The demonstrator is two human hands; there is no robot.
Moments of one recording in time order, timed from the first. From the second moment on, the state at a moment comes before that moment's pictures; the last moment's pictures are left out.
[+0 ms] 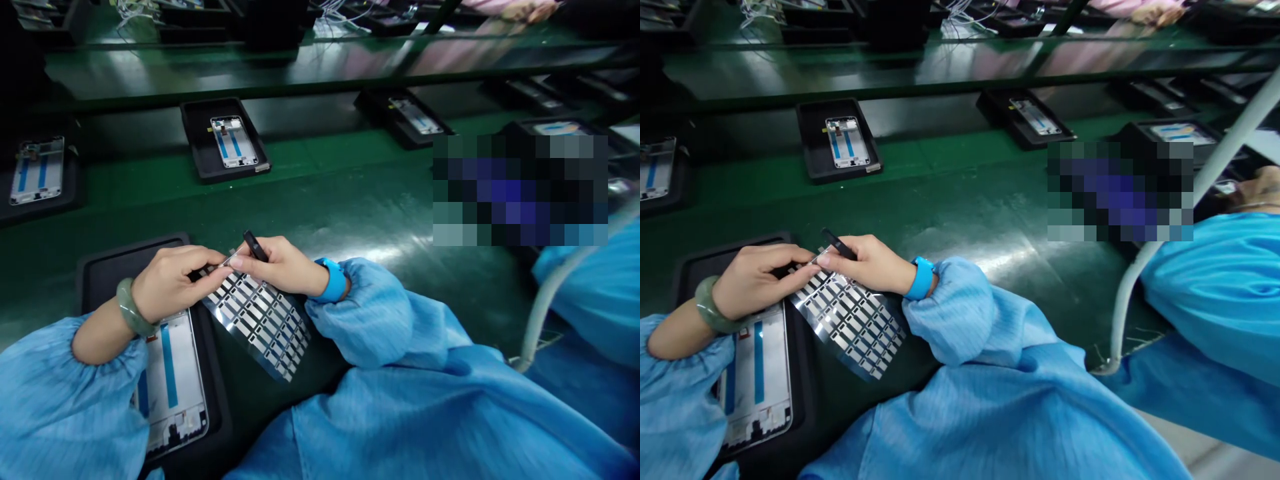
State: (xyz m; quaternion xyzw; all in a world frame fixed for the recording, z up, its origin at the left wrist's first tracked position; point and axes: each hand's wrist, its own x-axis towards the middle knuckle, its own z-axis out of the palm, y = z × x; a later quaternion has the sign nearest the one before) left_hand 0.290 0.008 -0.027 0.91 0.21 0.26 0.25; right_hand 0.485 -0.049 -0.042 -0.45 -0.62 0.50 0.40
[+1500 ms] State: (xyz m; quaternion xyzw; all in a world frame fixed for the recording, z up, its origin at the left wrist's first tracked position) left_hand 0.297 0.002 -0.017 0.69 0.41 0.31 0.51; right_hand 0.494 -0.043 -0.036 -0.52 -0.56 0.42 0.49
